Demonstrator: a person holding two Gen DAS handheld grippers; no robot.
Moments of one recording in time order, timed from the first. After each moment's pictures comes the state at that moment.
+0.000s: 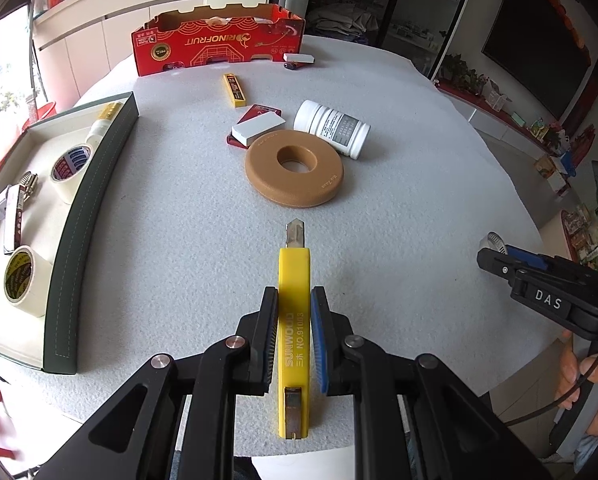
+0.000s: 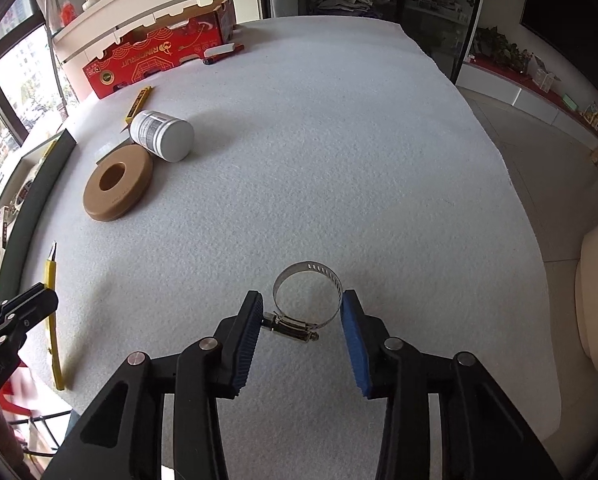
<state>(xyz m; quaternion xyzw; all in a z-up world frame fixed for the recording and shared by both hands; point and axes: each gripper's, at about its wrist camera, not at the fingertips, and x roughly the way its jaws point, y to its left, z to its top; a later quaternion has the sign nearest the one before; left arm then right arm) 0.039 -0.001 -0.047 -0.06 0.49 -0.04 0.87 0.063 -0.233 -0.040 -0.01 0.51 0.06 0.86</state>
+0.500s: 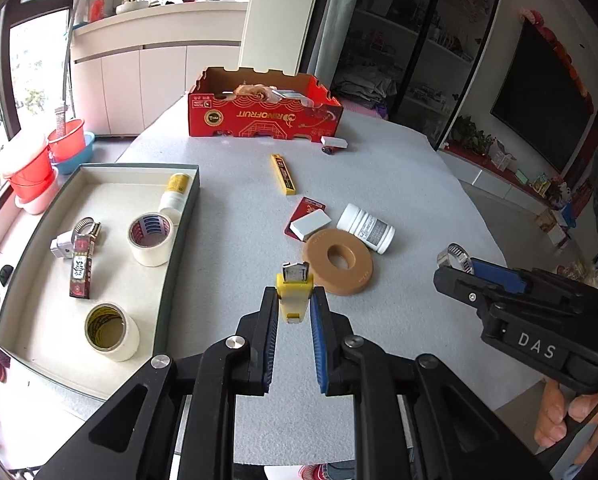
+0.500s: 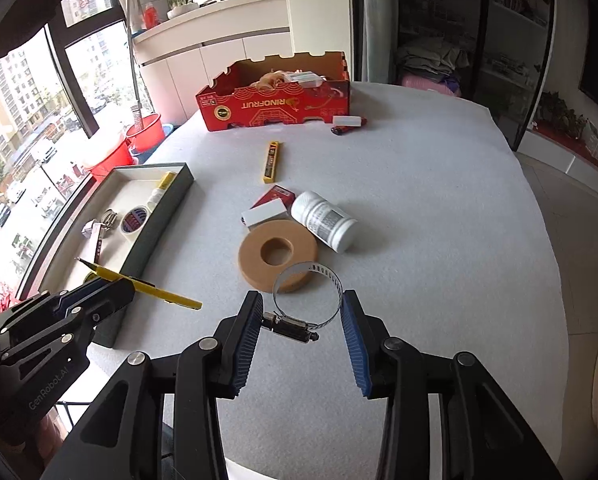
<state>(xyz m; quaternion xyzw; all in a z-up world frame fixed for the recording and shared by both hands) 0.031 0.063 0.023 -0.11 0.40 0.00 0.91 0.064 -0.110 0.041 -0.04 0.44 0.18 0.88</state>
